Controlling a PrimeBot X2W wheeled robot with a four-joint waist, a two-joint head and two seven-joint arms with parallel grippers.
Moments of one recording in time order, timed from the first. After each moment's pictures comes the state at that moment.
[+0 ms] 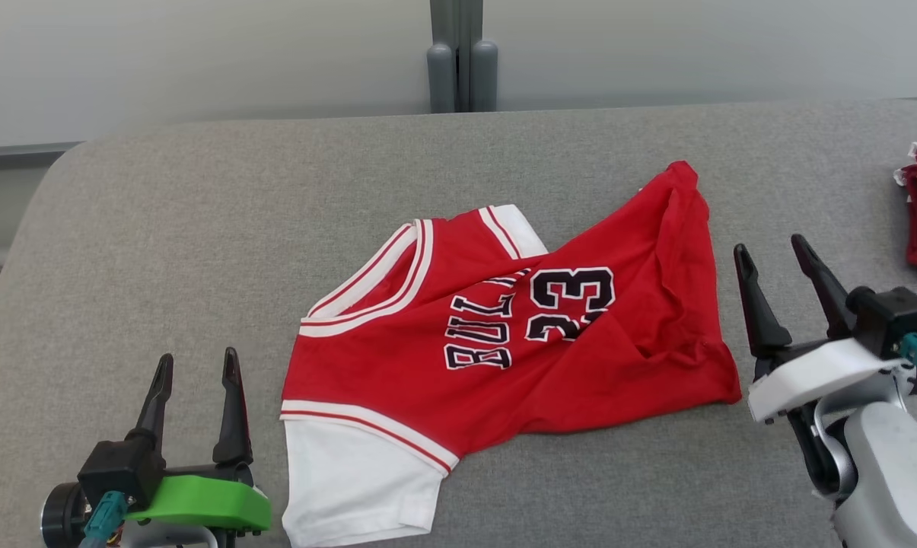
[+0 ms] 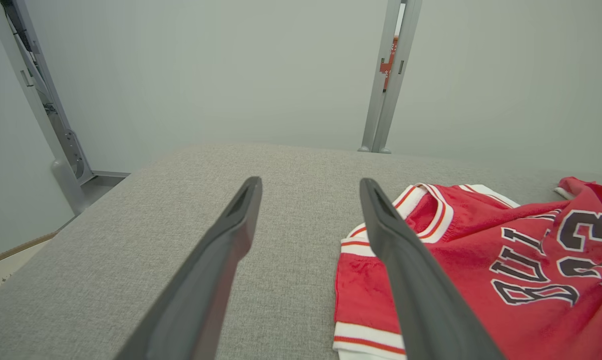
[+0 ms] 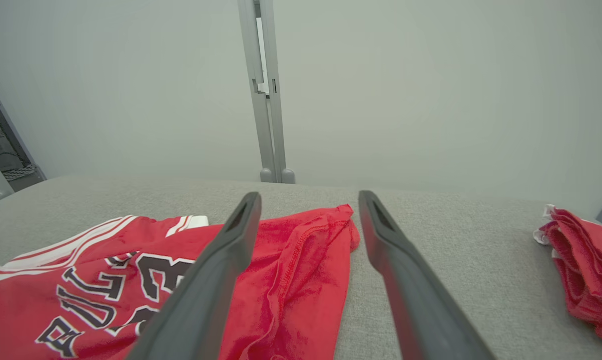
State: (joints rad) left arm -0.03 0.05 0.01 0.18 -0.20 -0.08 -0.26; right arm -0.29 -0.28 0.11 0.36 0.32 0.13 -0.26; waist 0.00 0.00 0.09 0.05
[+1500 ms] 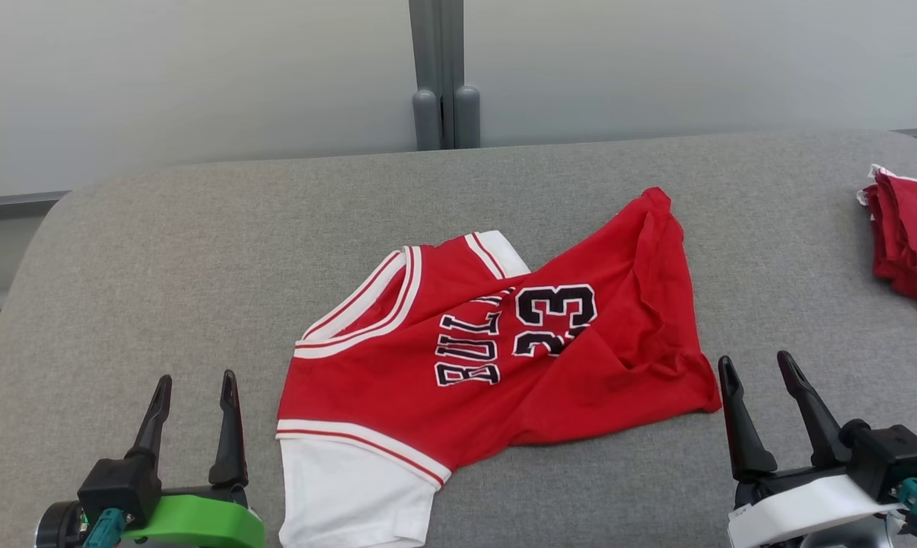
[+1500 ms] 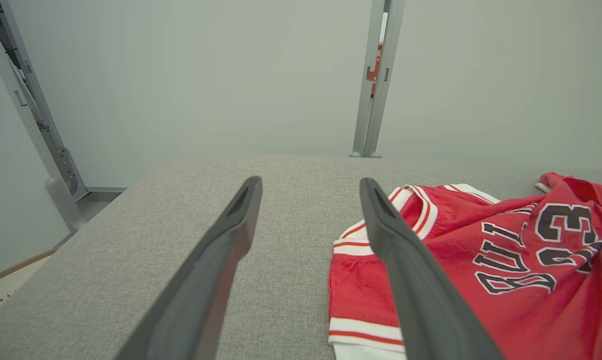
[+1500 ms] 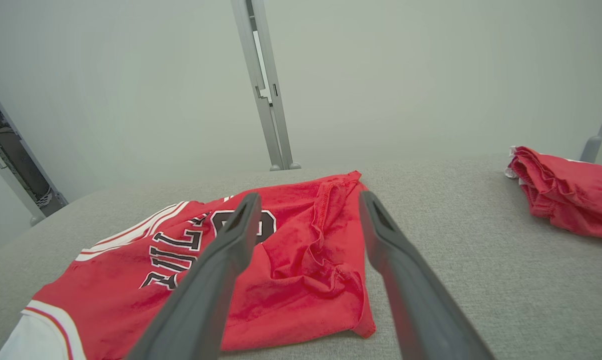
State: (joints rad) left arm 0.01 0.08 0.01 0.19 -0.19 -0.09 -0.26; right arm 0.13 -0.07 0.00 -0.06 0.21 0.13 -0.17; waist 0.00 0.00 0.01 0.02
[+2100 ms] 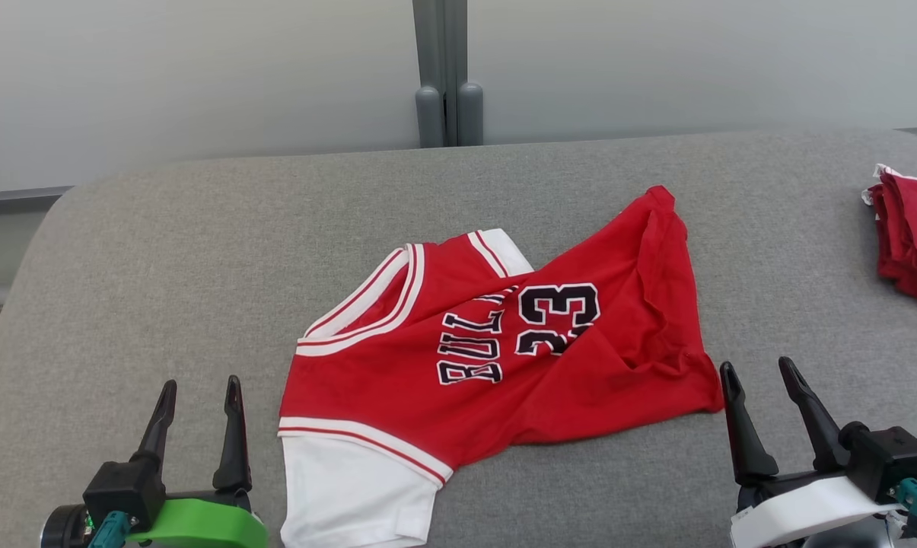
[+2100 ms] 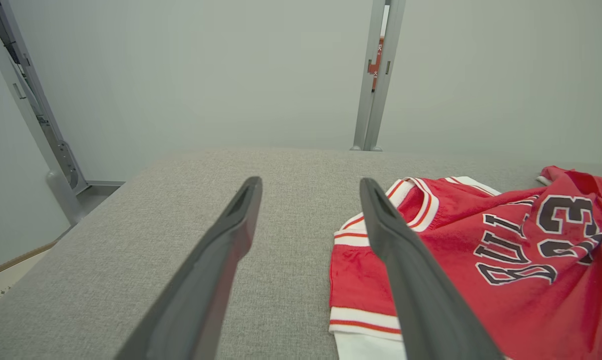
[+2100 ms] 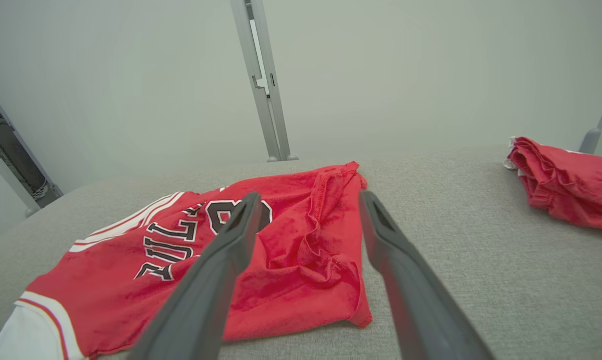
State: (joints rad) left arm 0.01 0.08 0.00 0.19 -0.19 -0.09 -0.26; right arm 0.13 -0.07 -0.01 -0.05 0.21 0.13 -0.16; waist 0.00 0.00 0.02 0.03
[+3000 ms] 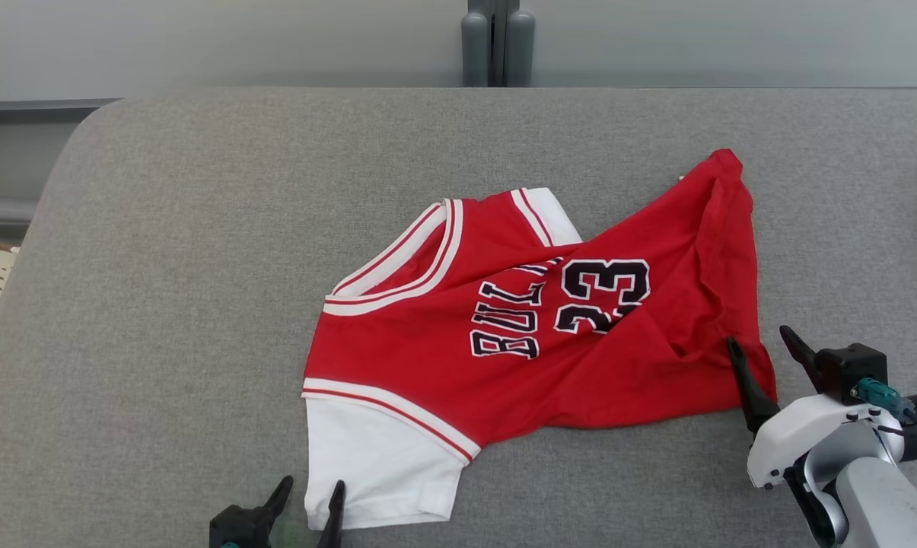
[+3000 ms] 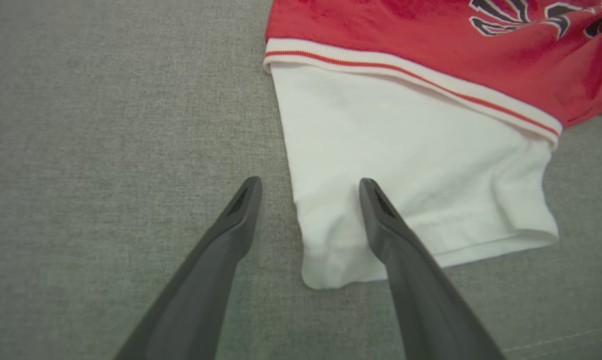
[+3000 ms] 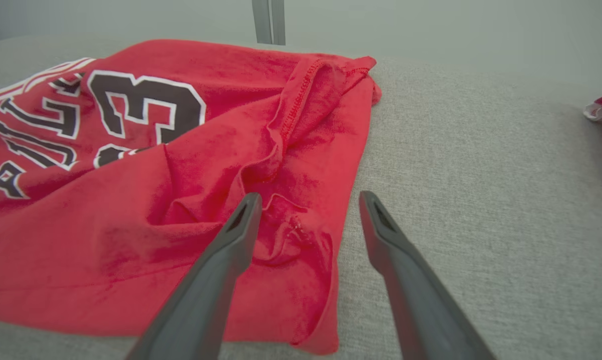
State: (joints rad) left arm 0.03 0.09 -0.22 0.46 -0.23 -0.12 -0.20; right arm -0.20 -0.24 0.08 0.47 0.20 0.13 -0.15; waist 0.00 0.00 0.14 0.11
